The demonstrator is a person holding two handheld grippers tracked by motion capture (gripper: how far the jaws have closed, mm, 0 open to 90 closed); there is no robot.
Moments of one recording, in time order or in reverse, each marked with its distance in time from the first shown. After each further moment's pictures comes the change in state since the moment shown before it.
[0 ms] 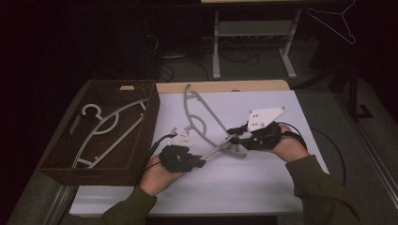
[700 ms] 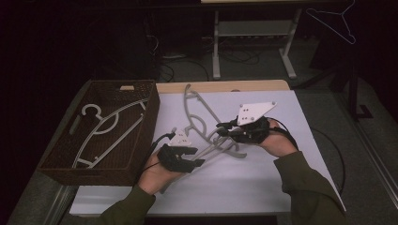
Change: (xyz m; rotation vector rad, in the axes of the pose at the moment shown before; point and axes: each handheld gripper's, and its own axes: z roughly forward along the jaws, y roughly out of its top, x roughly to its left) left arm 0.003 0.001 -0.004 -0.023 0.131 0.053; right arm -0.009 0.011 0.023 -0.071 -0.005 -0.004
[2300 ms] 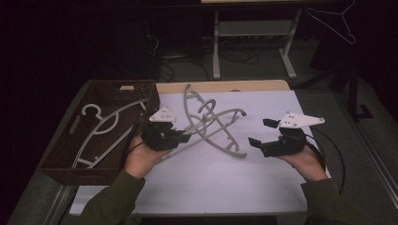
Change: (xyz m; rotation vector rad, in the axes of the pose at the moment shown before) left arm 0.030 0.042 -0.062 -0.030 0.081 -0.086; right arm 0.016 -0.076 -0.067 -0.049 -0.305 0.428
